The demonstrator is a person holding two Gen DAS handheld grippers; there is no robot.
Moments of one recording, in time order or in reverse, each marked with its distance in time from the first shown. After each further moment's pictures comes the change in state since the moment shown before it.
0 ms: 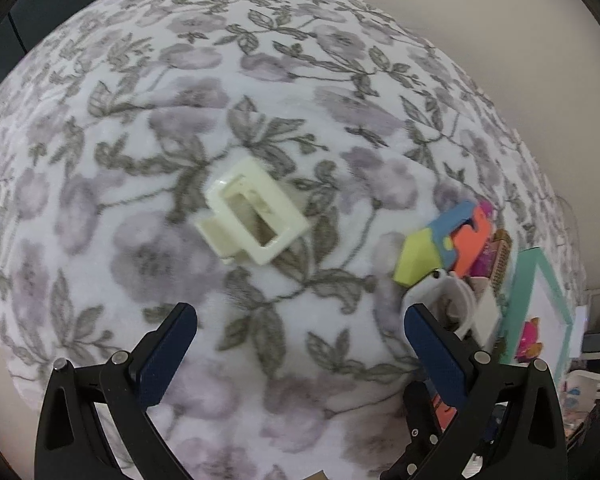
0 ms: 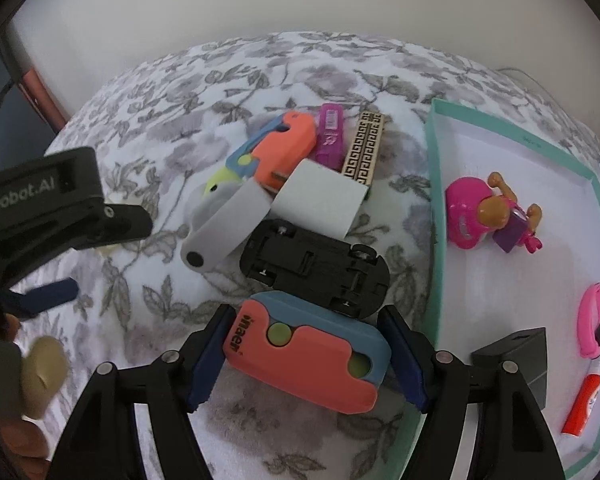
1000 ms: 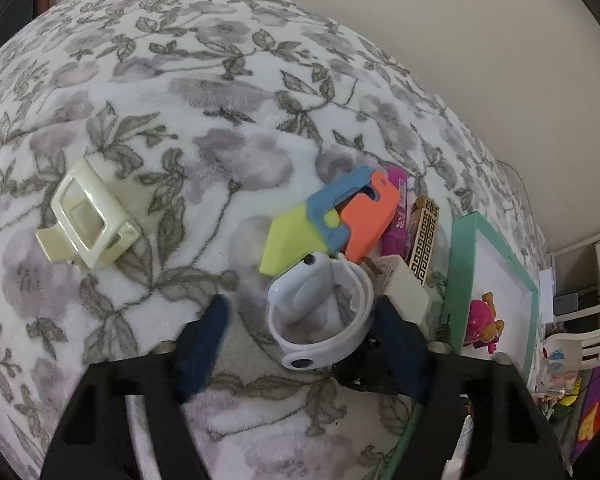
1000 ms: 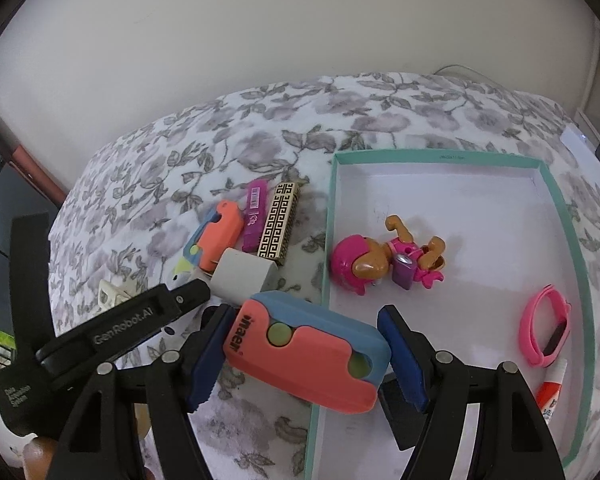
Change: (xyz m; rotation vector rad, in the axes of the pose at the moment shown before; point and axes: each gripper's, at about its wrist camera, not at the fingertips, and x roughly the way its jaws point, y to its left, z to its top) left arm 0.020 -0.061 -0.013 0.147 -0.022 -0.192; right arm -0.049 -0.069 0.027 0.182 -0.091 0.037
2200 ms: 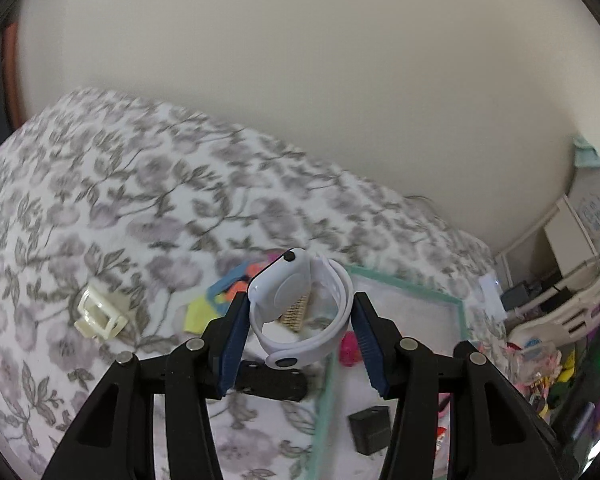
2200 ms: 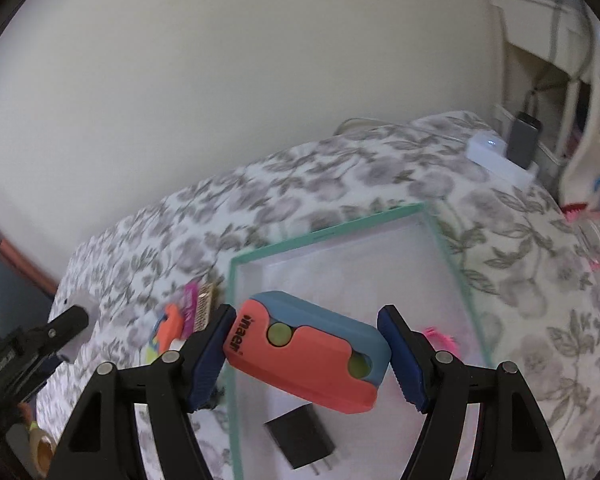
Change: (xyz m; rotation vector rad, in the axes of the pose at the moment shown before) left arm -0.112 -0.097 -0.005 0.233 -0.253 -0.052; right arm -0.074 -0.100 0.026 0.239 -0.200 -0.057
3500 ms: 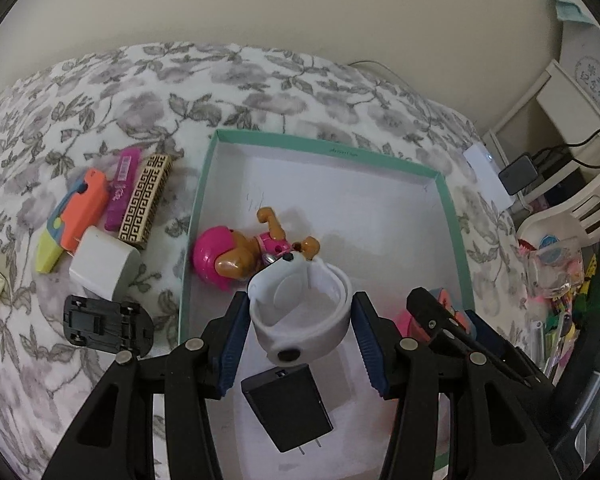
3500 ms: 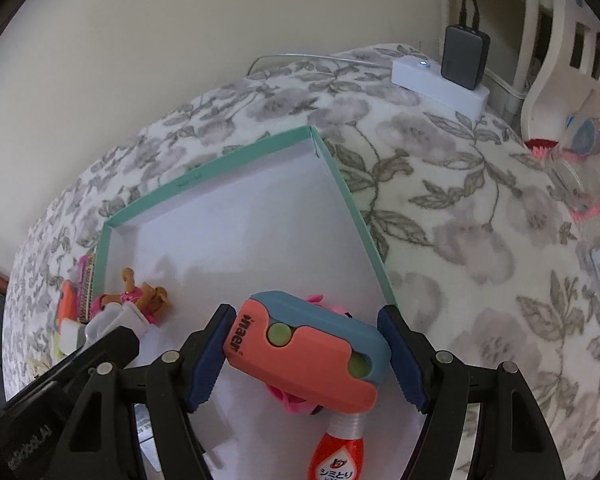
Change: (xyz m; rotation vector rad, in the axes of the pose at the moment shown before) left arm 0.109 -0.101 -0.079 0.179 0.295 -0.023; right arm 0.056 -0.083 -0.025 0.038 0.140 -0.159
